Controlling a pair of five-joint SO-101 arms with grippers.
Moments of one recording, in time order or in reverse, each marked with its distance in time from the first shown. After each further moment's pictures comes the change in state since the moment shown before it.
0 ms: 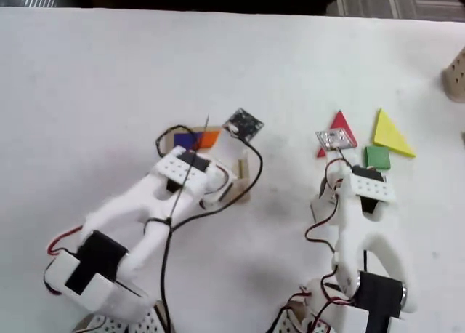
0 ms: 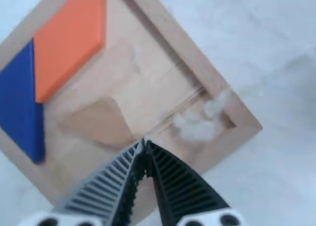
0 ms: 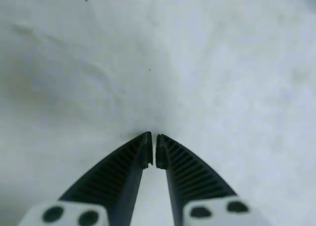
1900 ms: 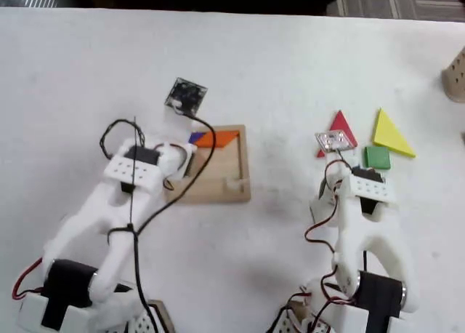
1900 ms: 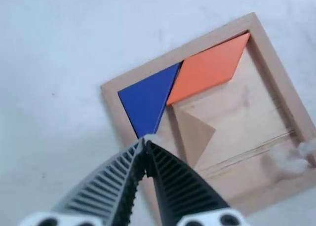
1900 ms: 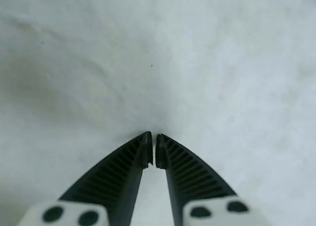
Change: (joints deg) left arm -14.8 -13.1 6.7 -6.4 0.0; right arm 0.0 0.0 0.7 0.0 0.0
